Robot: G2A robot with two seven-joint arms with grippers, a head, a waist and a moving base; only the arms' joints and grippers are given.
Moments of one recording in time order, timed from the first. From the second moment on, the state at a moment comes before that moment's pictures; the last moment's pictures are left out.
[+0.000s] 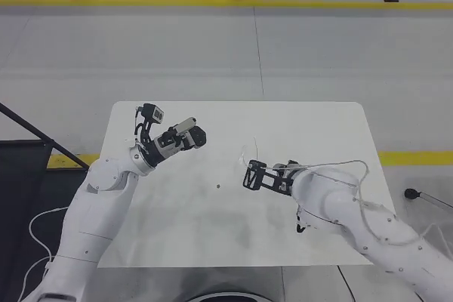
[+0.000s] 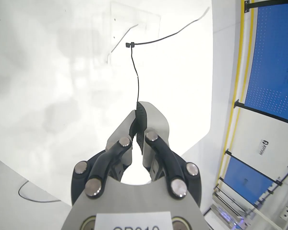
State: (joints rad) left arm 0.96 -1.18 -1.33 -1.33 -0.48 -0.35 -0.90; right arm -0.59 -0.95 0.59 -1.92 -1.19 -0.35 1.34
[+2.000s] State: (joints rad) left arm 0.98 -1.17 -1.33 -1.37 -0.40 -0.35 -0.86; right arm -0.61 -1.10 0.78 -1.76 -1.13 -0.29 1.31
